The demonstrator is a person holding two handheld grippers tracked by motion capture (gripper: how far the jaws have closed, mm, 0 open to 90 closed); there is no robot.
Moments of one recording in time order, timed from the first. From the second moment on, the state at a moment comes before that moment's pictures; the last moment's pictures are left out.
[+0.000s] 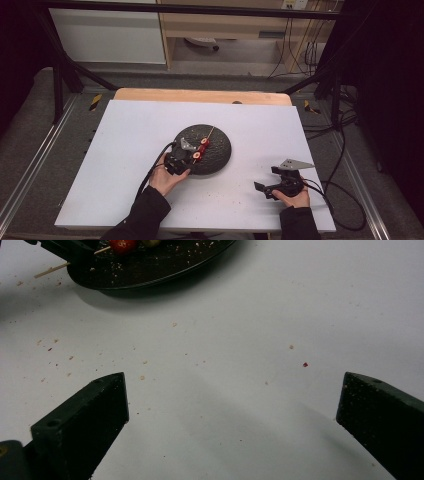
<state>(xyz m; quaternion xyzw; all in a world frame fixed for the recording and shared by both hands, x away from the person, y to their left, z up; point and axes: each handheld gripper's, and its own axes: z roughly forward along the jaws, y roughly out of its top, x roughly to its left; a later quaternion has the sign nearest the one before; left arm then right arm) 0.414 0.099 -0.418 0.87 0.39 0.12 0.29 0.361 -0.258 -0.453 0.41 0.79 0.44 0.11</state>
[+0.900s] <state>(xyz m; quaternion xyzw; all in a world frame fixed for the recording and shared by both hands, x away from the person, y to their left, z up) 0.417 0.105 -0.415 0.85 0.42 0.12 0.29 0.361 -0.258 -0.453 0.41 0.79 0.44 0.11</state>
